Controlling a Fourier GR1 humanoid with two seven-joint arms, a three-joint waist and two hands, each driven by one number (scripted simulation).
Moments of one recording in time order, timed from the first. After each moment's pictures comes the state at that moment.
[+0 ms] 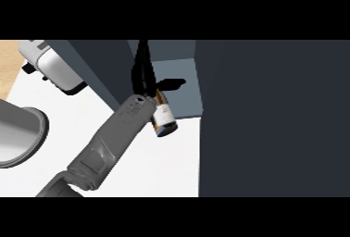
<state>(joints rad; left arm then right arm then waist) -1.02 0.00 -0.31 -0.35 0.07 0.92 -0.21 0.43 -0.19 0.09 -2.36 -0.43 0.43 0.11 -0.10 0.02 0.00</state>
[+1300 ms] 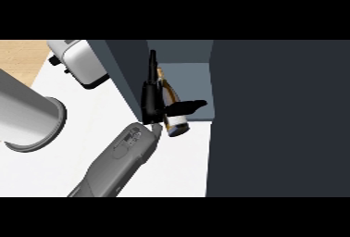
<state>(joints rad) -0.69 0.01 -0.47 -0.93 0.37 0.82 -0.39 0.45 -0.19 0.14 -2.38 -0.42 0.33 0.14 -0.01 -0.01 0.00</state>
